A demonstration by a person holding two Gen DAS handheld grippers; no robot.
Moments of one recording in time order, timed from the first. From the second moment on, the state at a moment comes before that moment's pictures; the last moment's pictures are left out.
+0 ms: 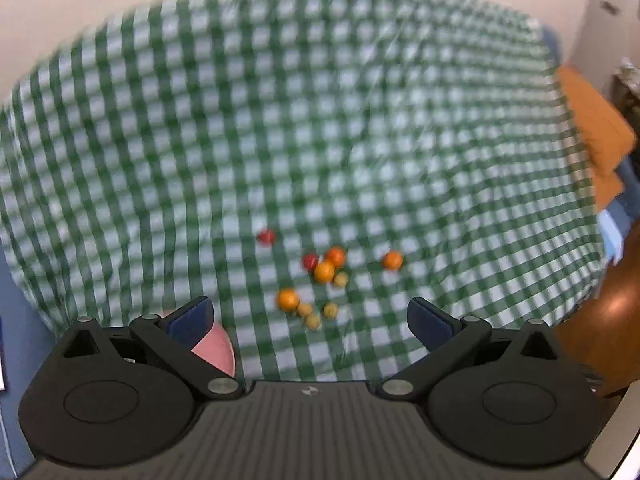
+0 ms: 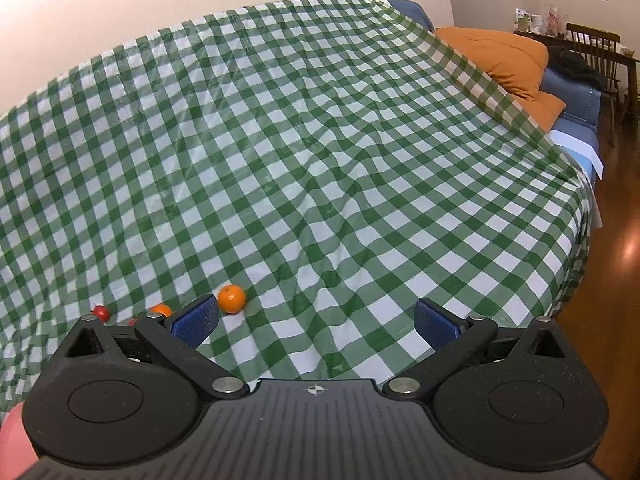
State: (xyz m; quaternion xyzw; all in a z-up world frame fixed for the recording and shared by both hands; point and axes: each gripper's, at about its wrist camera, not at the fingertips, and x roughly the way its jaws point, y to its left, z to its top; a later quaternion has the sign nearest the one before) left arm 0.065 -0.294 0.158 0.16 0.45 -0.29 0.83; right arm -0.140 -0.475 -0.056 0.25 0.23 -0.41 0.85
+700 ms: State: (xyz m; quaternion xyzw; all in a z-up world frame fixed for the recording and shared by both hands) left arm 0.246 -0.364 -0.150 0.19 0.57 -0.21 0.77; right arm 0.042 -0.526 -0.158 0.12 0.31 -0.26 0.91
